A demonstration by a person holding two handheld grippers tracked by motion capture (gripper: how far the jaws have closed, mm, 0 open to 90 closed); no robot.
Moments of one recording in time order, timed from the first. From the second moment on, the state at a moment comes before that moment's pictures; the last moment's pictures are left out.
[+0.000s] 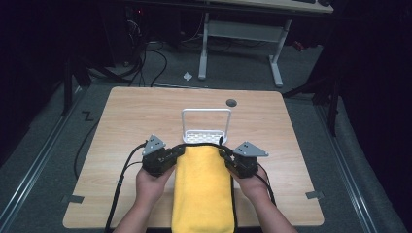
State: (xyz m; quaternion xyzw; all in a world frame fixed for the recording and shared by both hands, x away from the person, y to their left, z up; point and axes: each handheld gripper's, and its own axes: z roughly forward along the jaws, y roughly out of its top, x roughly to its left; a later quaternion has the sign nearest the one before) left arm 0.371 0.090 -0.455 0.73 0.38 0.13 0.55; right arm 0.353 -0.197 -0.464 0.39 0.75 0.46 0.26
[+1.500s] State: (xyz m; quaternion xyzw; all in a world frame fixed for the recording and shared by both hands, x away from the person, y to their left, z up) left arm 0.393 0.083 -0.321 0.68 0.31 0.25 0.62; right arm 0.370 -0.207 -0.335 0.35 0.67 0.54 0.36
